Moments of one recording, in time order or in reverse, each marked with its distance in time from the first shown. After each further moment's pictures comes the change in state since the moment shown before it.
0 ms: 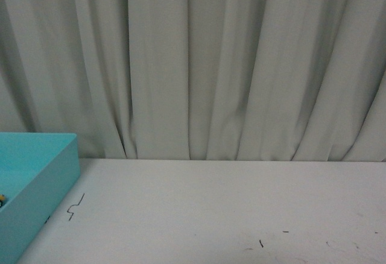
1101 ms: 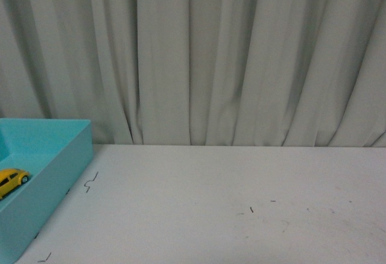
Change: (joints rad) left arm 0.000 0.000 0.000 0.000 0.000 -0.001; right arm 0.000 0.000 0.000 0.000 0.000 0.000
